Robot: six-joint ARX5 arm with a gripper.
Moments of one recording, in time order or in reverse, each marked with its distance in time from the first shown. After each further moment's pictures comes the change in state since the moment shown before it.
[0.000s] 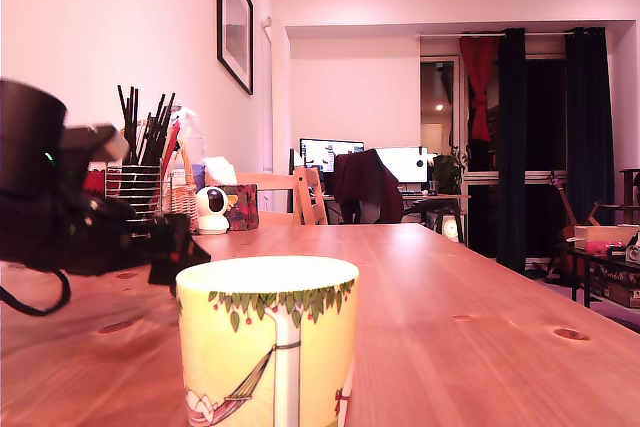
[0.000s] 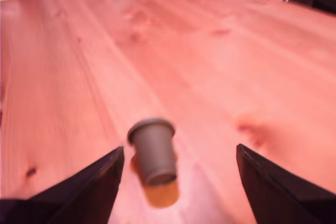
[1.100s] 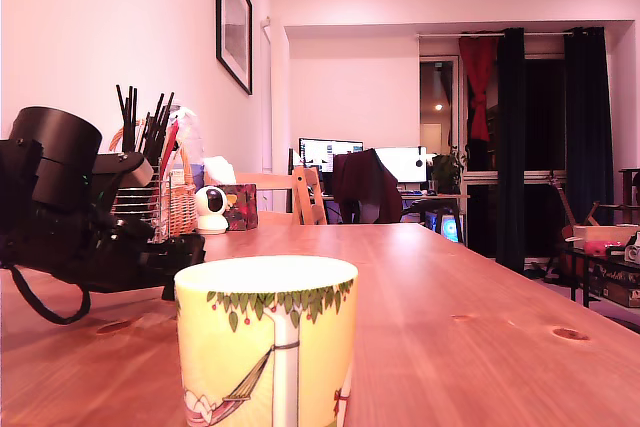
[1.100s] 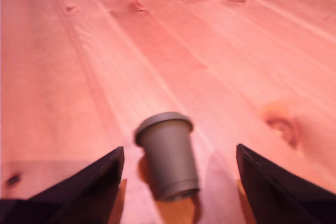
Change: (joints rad) arm 0.030 0.046 0.142 -0.187 0.028 0.017
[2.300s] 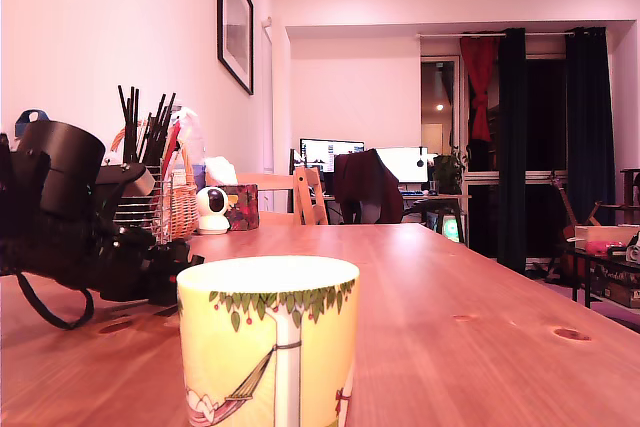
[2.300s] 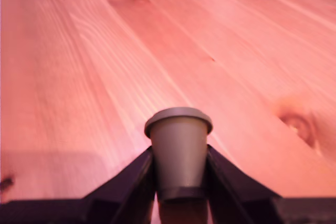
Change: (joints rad) arm 0.011 0.022 0.061 -0.100 0.060 0.000
